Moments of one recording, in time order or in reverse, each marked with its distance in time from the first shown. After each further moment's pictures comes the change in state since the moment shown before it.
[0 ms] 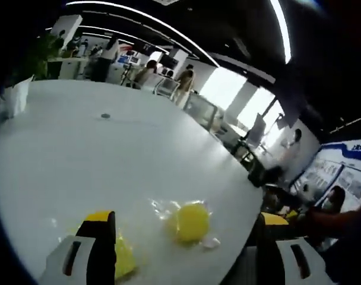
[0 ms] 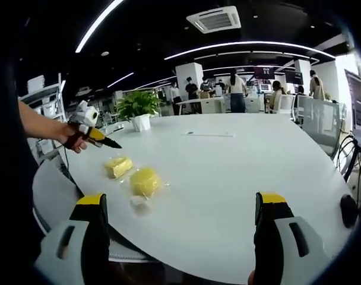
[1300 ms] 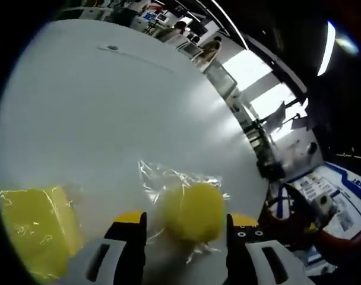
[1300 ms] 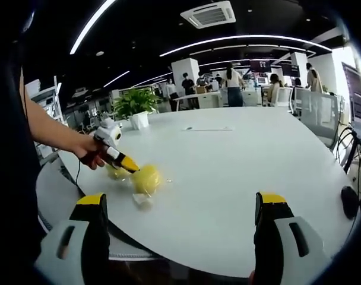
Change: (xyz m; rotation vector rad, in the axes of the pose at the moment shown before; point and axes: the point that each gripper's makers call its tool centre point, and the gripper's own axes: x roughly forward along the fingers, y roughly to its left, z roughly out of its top) left arm 0.069 0.020 -0.060 -0.089 0.246 0.078; right arm -0.002 0.003 -0.005 0.038 0.037 -0.005
